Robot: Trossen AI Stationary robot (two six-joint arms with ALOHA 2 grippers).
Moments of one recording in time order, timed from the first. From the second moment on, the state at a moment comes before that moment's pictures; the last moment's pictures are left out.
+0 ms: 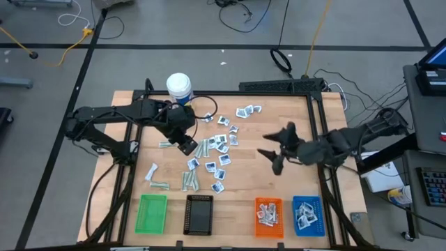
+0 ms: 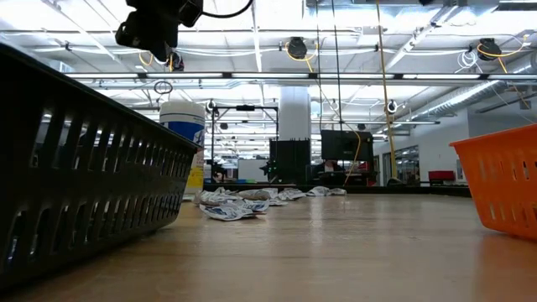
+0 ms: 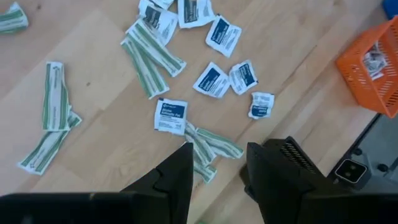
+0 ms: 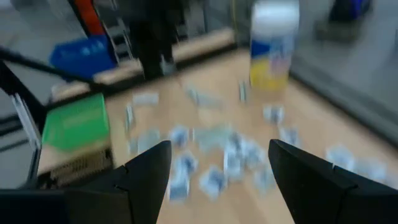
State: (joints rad) left arm 0.10 1.40 1.41 -1.19 0.16 -0.72; right arm 0.40 1.09 1.09 -0.50 0.68 0.50
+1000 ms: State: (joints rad) left arm -0.03 1.61 1.15 -1.04 -0.03 -0.92; right arm 0.16 1.08 1.09 -0.22 0.46 0.06
